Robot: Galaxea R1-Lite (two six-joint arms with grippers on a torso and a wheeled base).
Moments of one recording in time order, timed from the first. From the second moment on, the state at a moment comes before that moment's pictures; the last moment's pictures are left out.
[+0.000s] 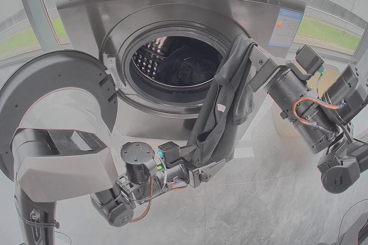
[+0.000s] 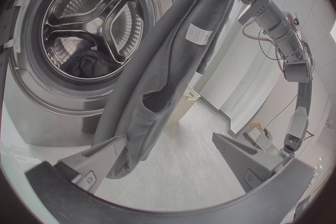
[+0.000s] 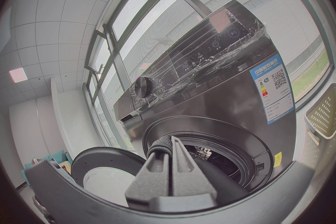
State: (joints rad) left arm -0.69 2.27 -0.67 -1.55 -0.24 -0.21; right arm 0.73 1.73 -0.76 -1.47 -0.11 0.19
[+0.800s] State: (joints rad) left arm -0.68 2.30 -0.74 -1.55 -0.25 -0.20; right arm 0.73 1.75 -0.76 -1.49 -0.11 0.20
